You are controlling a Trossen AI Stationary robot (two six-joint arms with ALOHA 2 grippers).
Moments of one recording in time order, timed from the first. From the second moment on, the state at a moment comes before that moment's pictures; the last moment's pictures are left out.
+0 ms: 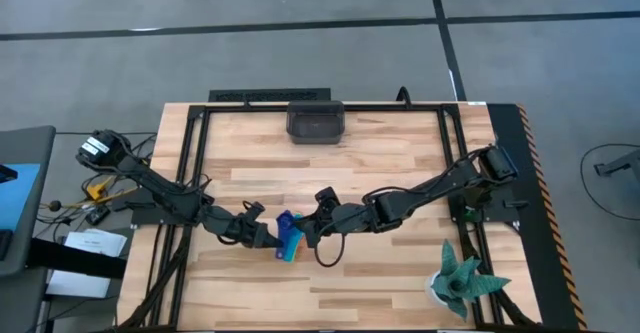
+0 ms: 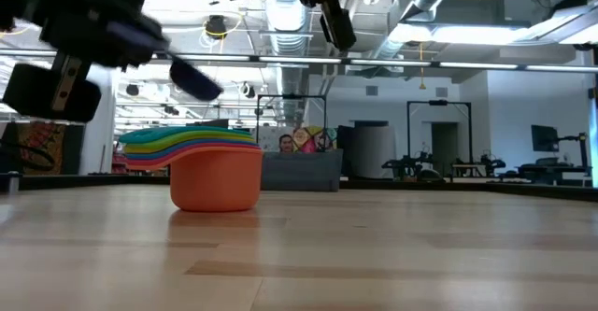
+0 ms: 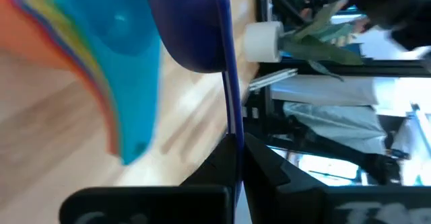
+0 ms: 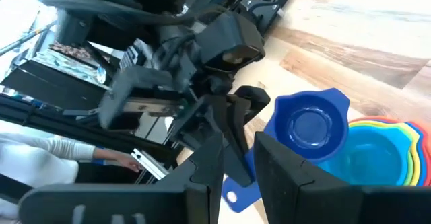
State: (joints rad) left arm -0.50 1.25 0.39 0.62 -0.26 -1.59; right arm 0.31 1.81 1.27 0.18 0.34 1.11
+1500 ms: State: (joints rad) left arm -0.43 1.47 0.42 0.78 -0.11 -1.58; right arm 0.38 1.80 1.27 0.13 0.39 1.12
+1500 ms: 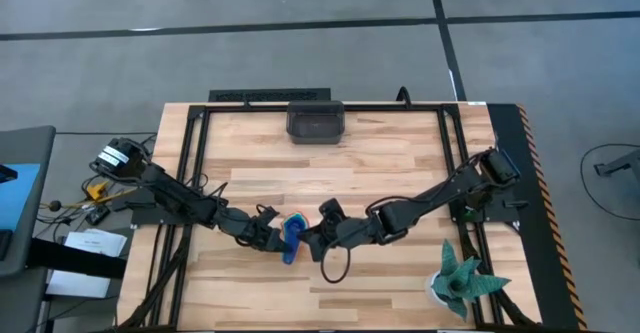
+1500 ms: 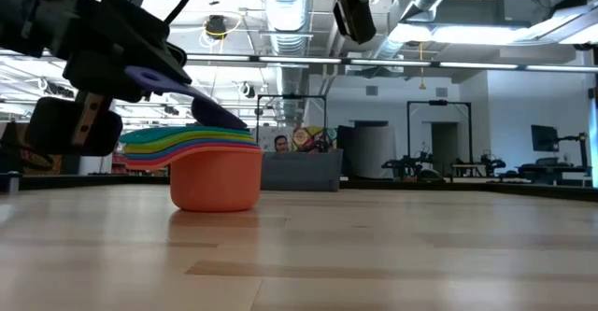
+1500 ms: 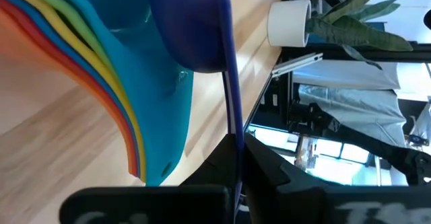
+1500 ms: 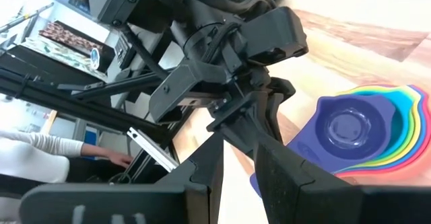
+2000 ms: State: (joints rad) left arm -0.43 1.47 0.42 0.75 -0.05 -1.59; right arm 0.39 1.80 1.27 0.13 0.39 1.13
